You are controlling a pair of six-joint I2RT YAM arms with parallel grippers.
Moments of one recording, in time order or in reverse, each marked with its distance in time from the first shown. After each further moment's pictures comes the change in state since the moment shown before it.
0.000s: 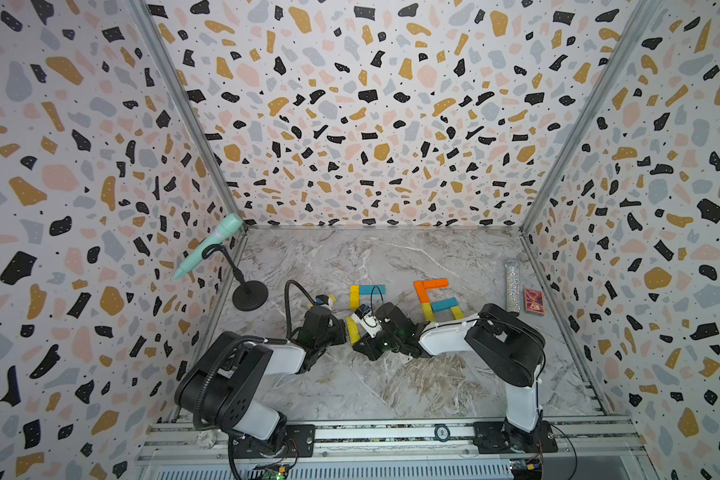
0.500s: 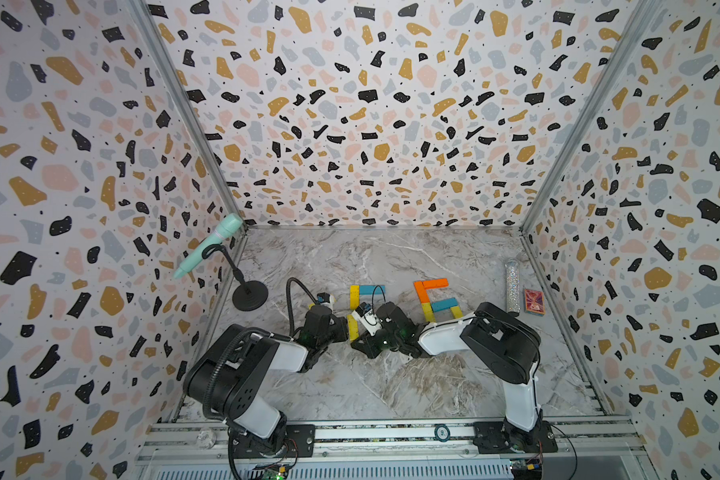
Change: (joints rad) left arm 0.000 0.066 0.008 0.114 0.009 0.006; right arm -0.005 0.029 -0.008 0.088 -0.022 0.041
